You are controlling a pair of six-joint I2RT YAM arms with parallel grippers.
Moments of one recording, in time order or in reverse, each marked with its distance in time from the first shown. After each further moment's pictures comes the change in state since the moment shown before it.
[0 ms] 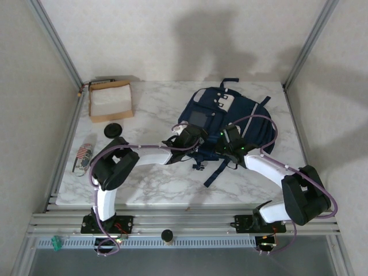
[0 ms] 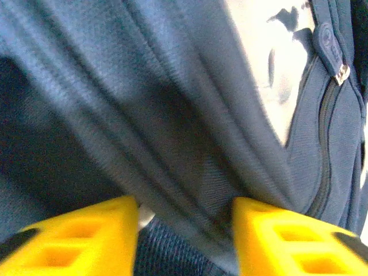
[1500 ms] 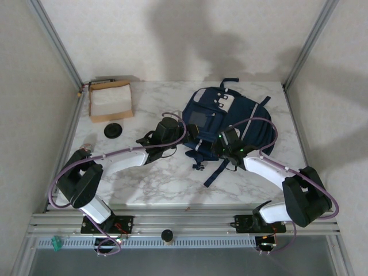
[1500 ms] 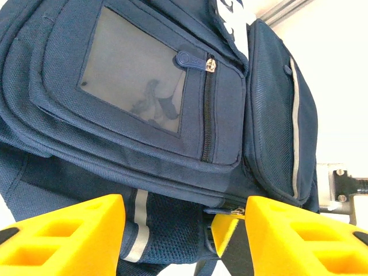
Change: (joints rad) left arm 0.099 -0.353 -0.184 -0.034 0.226 0.552; right arm 0.033 -0.014 -0.016 -0.003 -0.012 0.108
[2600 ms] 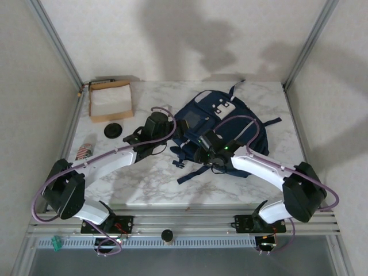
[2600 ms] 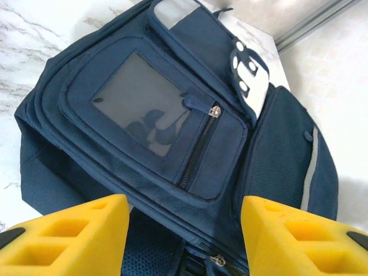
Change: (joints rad) left arm 0.060 -0.142 0.013 -0.173 -0.043 0.082; right arm 0.242 0.073 0.207 -0.339 -0.044 0.154
